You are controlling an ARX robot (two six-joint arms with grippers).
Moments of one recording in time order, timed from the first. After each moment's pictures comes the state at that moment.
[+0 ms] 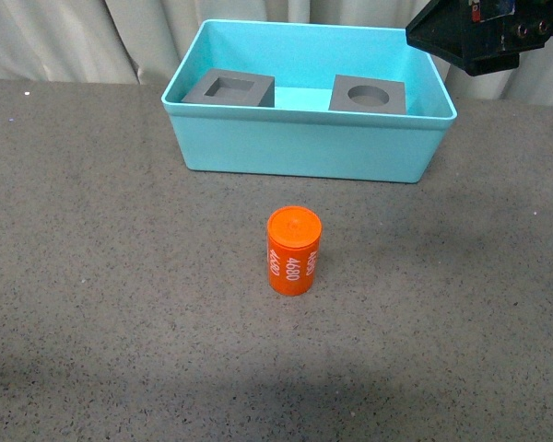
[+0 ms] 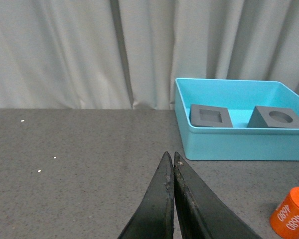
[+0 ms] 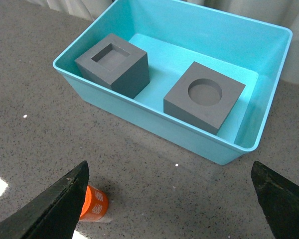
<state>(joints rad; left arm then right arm) -0.04 0.56 0.02 0.55 -0.01 -0.01 0.28 1.51 0.82 0.16 -0.21 -0.06</state>
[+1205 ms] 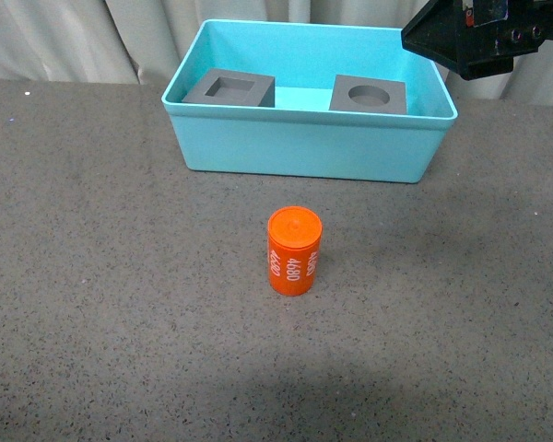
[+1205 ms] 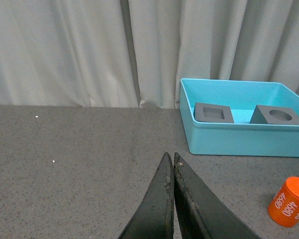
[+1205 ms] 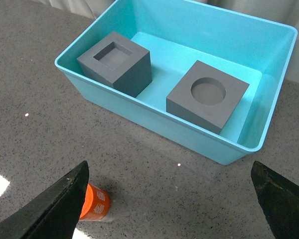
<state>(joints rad) 0.00 0.01 0.02 0.00 0.00 -0.01 0.28 1.51 0.82 0.16 -0.21 -0.06</state>
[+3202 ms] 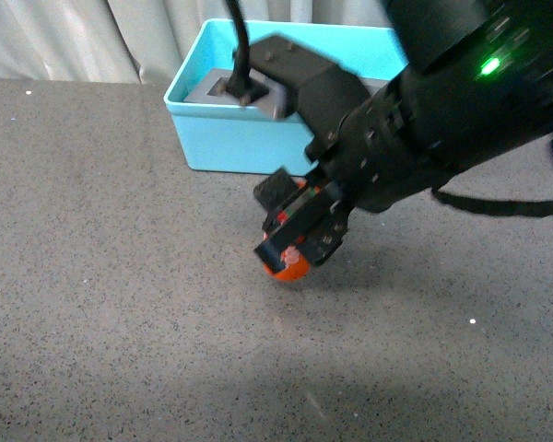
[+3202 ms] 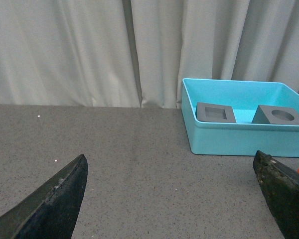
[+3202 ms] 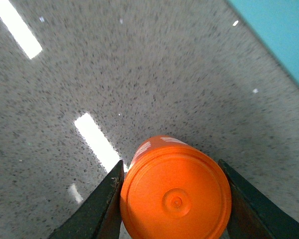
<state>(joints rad) 0.00 0.00 0.02 0.00 0.00 0.00 0.52 1.90 1.05 -0.09 -0.26 -0.32</state>
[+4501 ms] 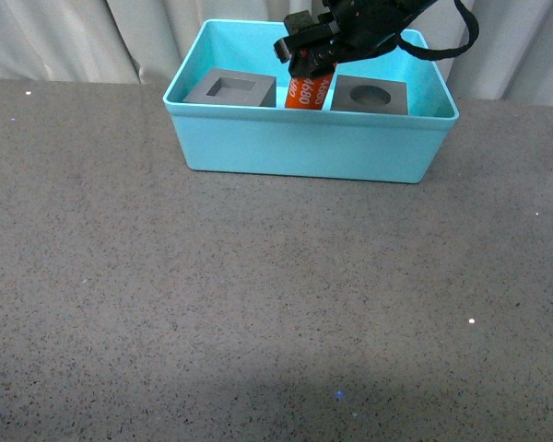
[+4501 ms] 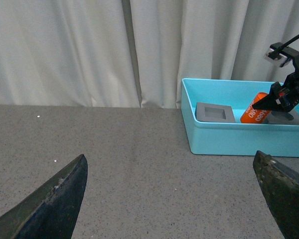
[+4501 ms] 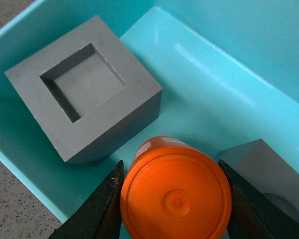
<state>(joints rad) 0.00 0.00 0.02 0.00 0.00 0.00 0.35 2.35 1.82 -0.23 -0.23 -0.24</state>
